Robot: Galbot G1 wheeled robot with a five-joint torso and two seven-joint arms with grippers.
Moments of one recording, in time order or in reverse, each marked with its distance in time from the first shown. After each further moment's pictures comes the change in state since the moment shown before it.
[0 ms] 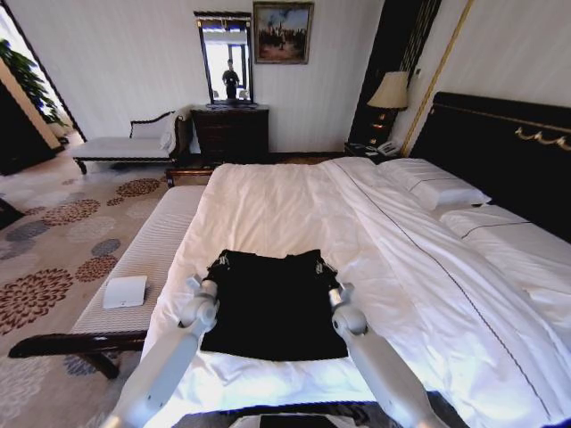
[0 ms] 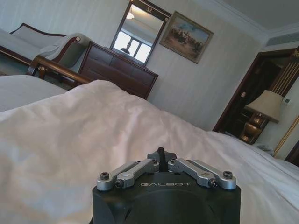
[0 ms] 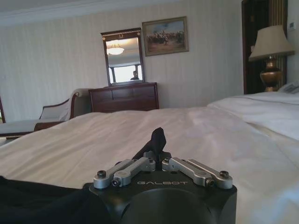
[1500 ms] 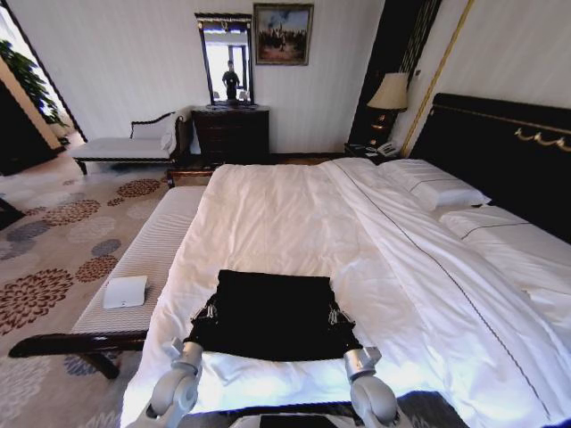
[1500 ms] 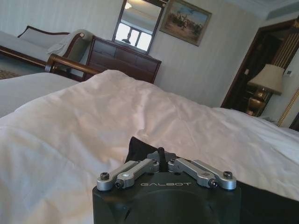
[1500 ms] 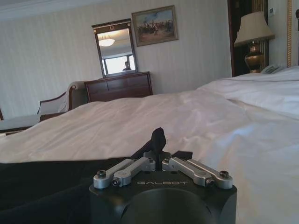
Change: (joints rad) left arm 0.517 -0.018 -0.175 -0.255 0.217 -0.074 0.078; right arm -0.497 0.102 0.160 0.295 -0.110 0.078 -0.064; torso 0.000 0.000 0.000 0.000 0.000
